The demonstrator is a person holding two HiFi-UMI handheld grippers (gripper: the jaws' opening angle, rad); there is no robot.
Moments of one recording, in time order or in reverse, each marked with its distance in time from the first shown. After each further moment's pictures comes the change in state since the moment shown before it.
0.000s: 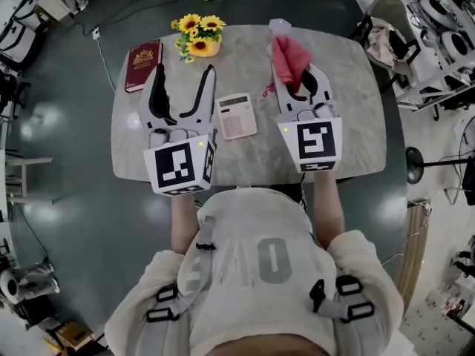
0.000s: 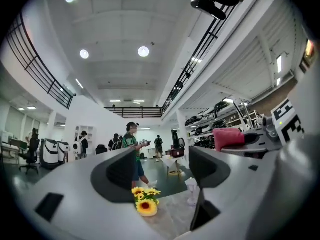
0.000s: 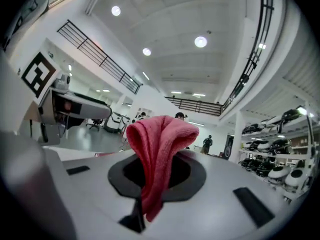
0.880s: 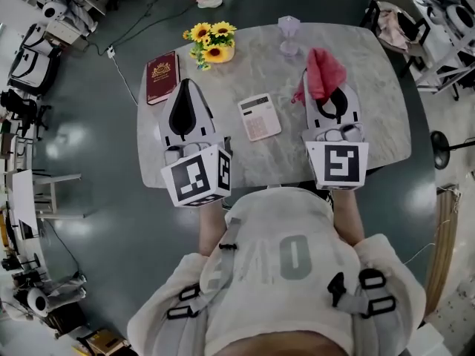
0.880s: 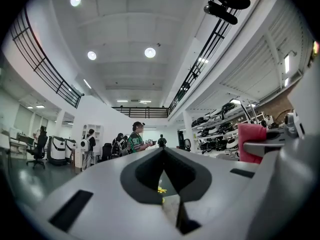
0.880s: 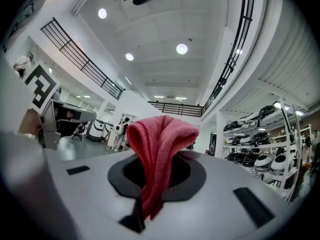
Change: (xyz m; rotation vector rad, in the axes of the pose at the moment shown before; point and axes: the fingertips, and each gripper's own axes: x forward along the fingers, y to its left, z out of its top) left arm -0.020 0.016 0.008 -0.032 -0.003 0.083; right arm -0.054 -0.016 0.010 0.105 -0.062 -0.199
